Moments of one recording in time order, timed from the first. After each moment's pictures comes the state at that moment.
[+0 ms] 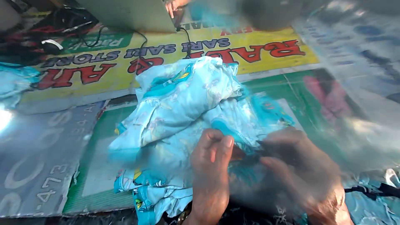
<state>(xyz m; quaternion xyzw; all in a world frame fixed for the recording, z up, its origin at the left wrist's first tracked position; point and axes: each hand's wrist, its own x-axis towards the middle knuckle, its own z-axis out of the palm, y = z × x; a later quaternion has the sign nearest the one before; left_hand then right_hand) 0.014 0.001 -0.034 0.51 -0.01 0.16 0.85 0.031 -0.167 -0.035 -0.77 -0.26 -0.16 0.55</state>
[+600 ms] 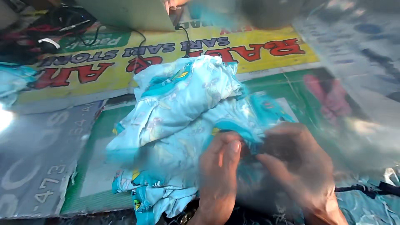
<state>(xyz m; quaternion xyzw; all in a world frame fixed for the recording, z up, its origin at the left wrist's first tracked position) 0.011 -0.004 -0.041 0.55 -0.05 0.15 0.82 0.037 -0.160 -0.038 -0.77 -0.25 -0.17 0.56</state>
